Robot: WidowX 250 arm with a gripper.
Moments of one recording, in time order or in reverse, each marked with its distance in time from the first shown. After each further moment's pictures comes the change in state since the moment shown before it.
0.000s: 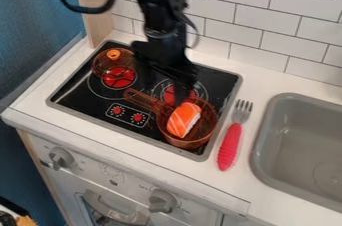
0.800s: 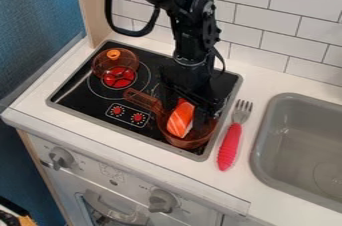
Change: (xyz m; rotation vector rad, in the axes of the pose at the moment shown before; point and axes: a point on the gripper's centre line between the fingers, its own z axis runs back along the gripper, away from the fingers) arm 0.001 -0.020 -0.041 -0.011 0.101 -0.081
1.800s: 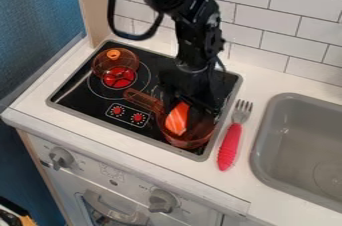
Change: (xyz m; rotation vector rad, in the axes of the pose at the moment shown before) arm -0.002 0.001 0.007 0.074 -0.025 0.023
